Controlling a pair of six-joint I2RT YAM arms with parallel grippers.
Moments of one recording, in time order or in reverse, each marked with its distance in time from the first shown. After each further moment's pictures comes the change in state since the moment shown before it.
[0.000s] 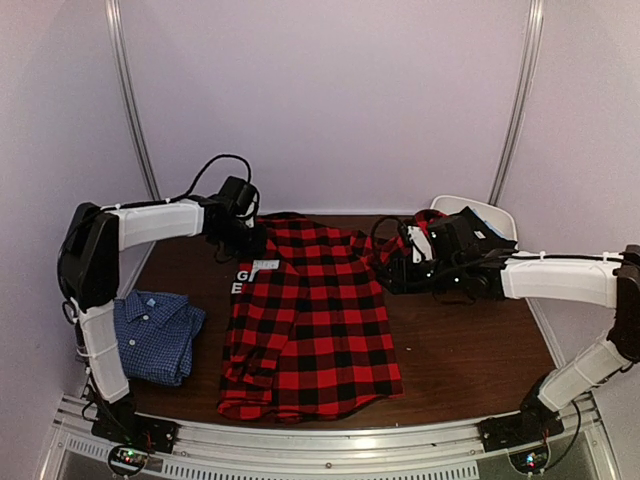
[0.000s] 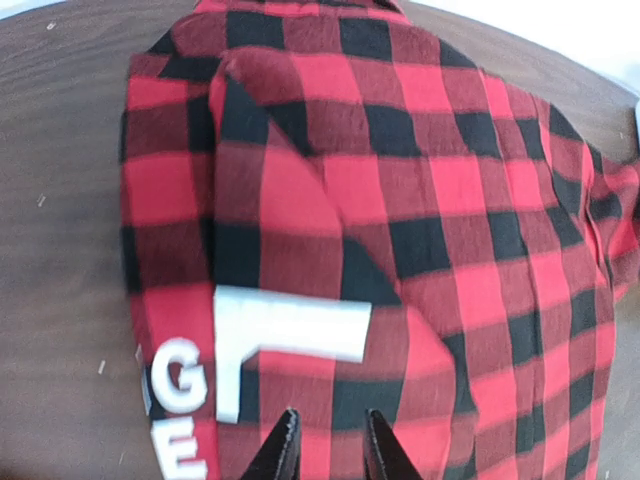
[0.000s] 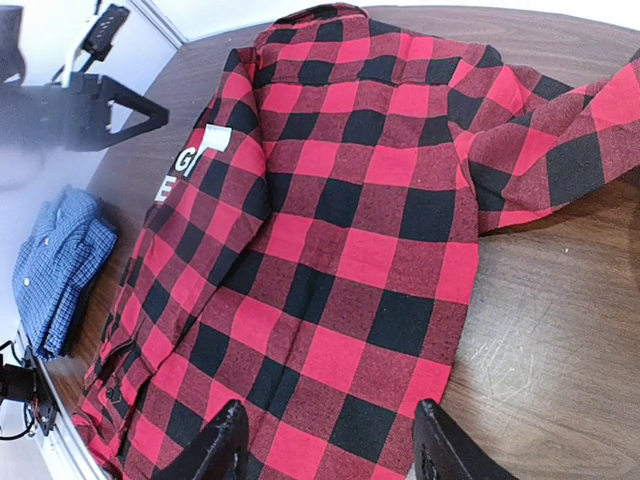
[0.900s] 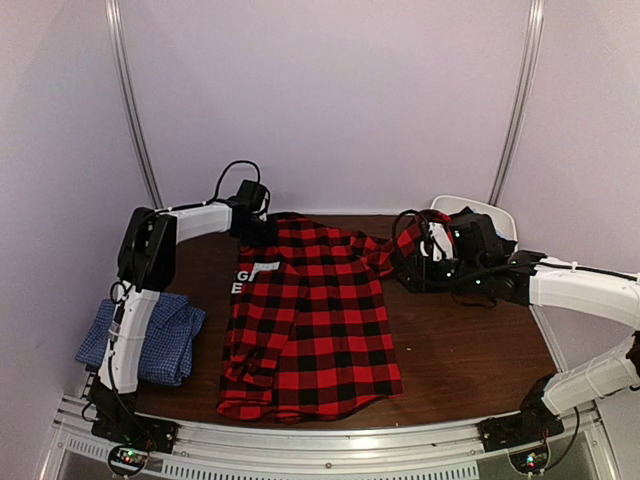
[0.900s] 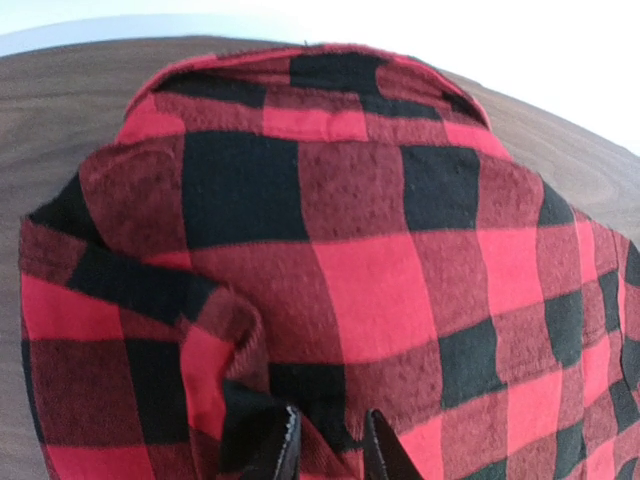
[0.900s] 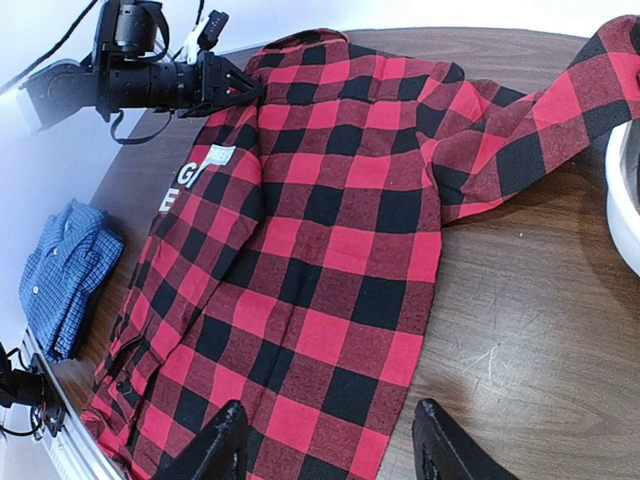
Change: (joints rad) left arm 0.094 0.539 0.548 0.071 0.069 0.028; right arm -0.007 -0.188 -0.049 -0.107 0.045 0.014
